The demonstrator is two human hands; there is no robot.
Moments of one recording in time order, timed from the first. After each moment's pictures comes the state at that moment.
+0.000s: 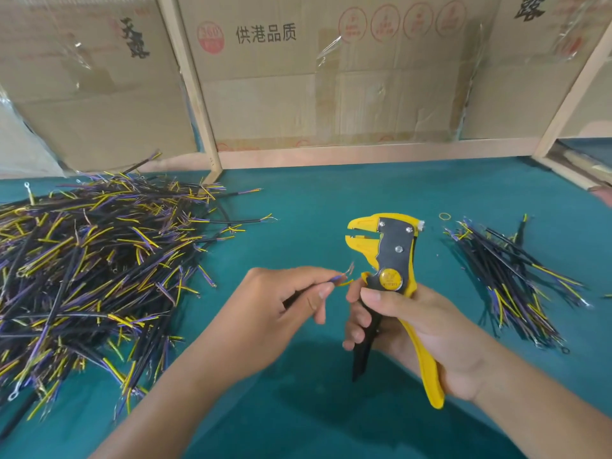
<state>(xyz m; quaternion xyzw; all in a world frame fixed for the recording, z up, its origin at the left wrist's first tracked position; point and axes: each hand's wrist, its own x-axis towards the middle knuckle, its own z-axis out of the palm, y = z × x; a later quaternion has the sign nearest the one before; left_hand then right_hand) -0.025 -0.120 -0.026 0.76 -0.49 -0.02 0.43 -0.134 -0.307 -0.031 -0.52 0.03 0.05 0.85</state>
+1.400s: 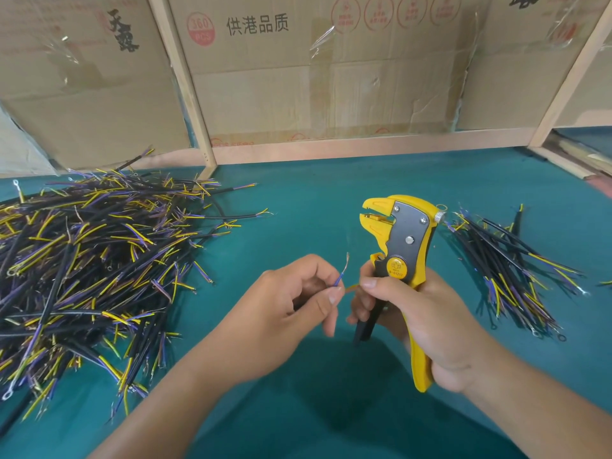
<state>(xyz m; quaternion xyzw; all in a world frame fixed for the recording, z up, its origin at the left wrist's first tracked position) -0.037 -0.127 -0.022 0.72 -0.47 -0.16 0.49 -0.134 -0.303 -0.037 -0.63 0.07 -0.11 0.77</state>
